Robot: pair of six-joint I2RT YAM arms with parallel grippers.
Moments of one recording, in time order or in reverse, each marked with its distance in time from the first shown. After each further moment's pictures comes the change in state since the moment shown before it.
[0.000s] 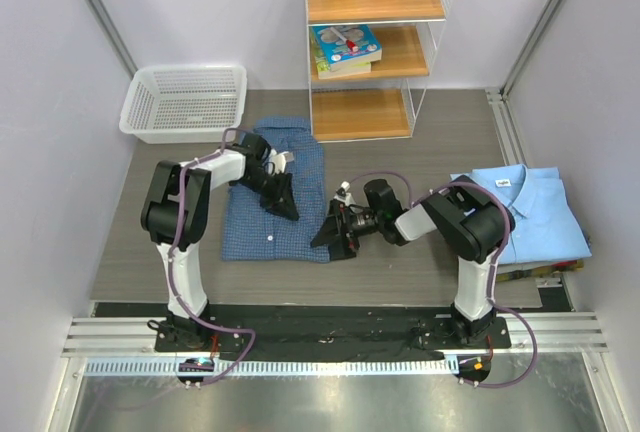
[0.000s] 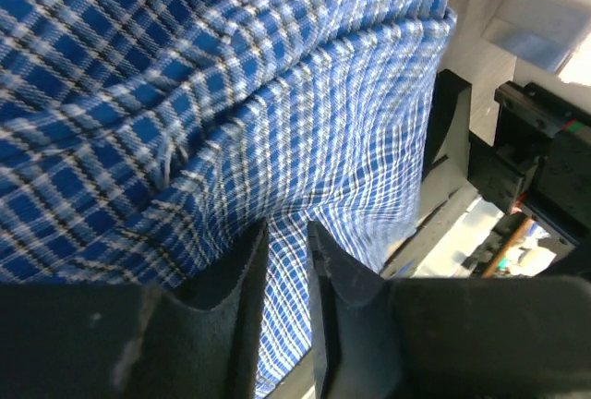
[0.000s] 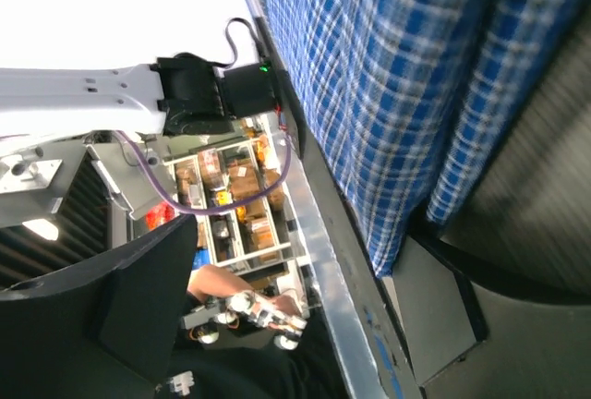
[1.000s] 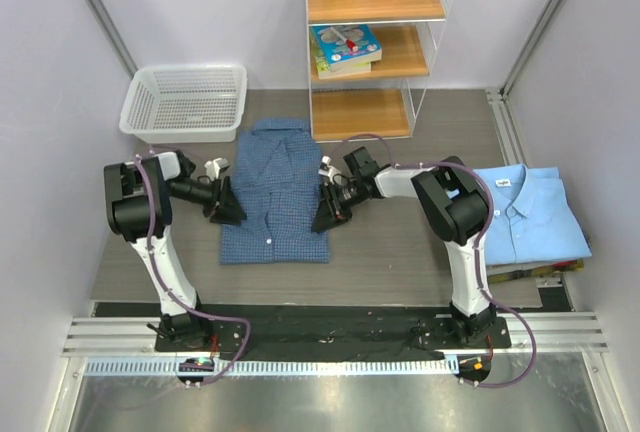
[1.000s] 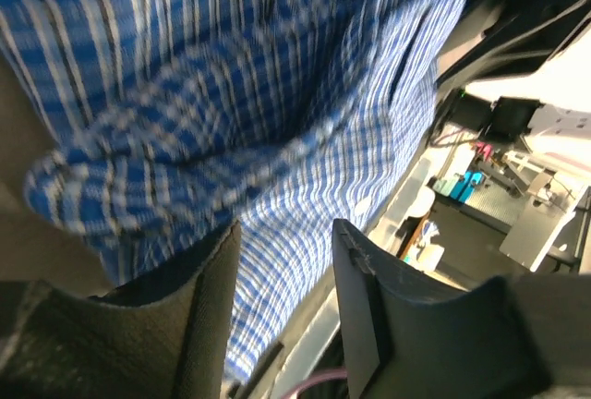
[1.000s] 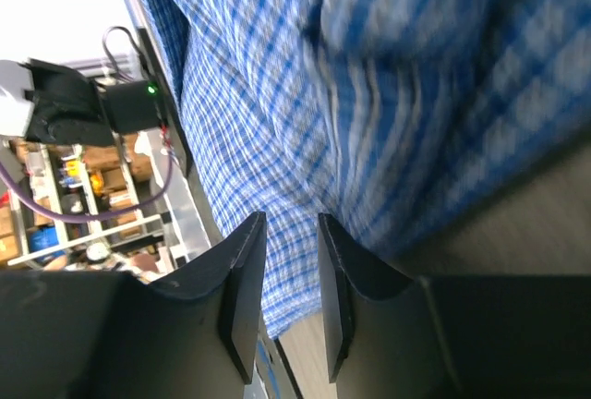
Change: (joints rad) left arm 0.478 0.082 -0.002 -0.351 0.209 0.460; right arm -0.049 0.205 0.562 -0.826 0.067 -0.713
